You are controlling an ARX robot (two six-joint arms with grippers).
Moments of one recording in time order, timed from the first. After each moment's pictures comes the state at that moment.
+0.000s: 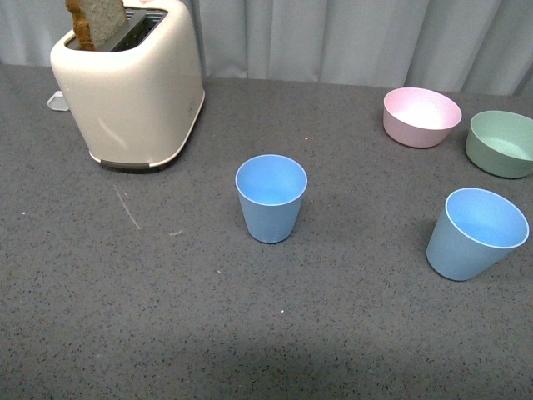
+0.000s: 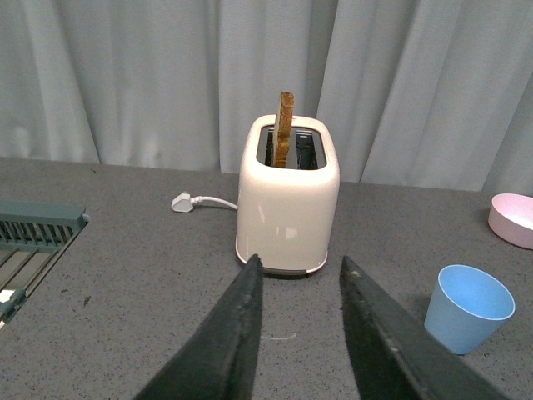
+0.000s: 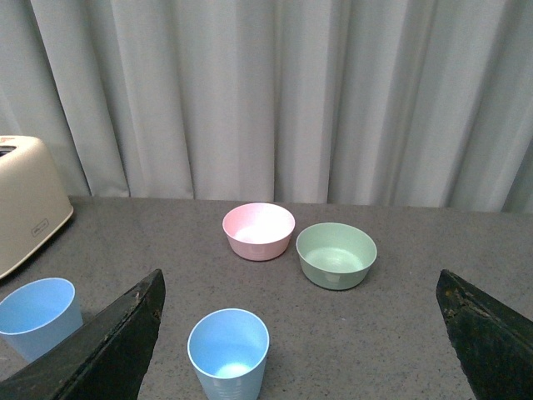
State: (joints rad) left arm 0.00 0.00 0.02 0.00 0.00 -0.01; right arm 0.00 0.00 0.00 0.00 0.00 0.00
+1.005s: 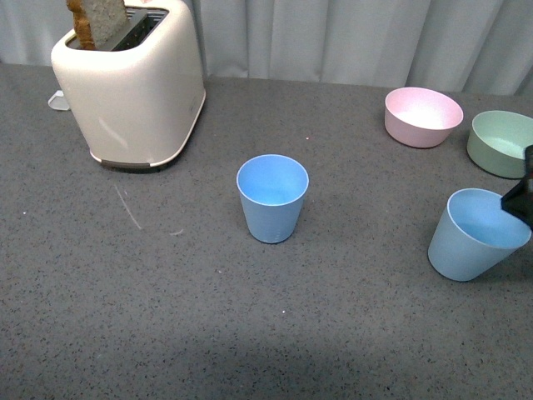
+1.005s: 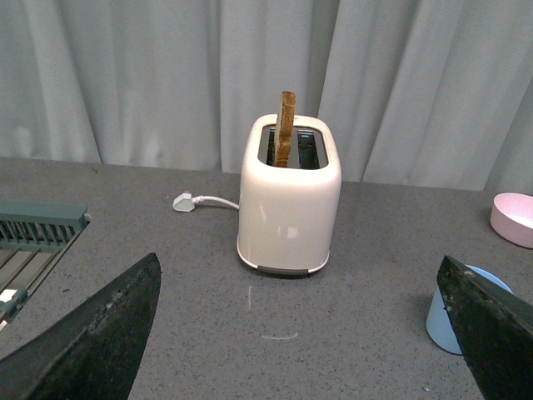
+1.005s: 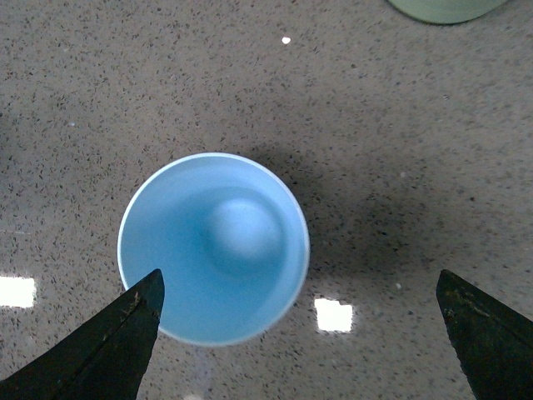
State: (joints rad) left arm 0.00 0.00 0.02 0.00 0.00 -0.01; right arm 0.04 1.64 0.68 0.02 -0.02 0.07
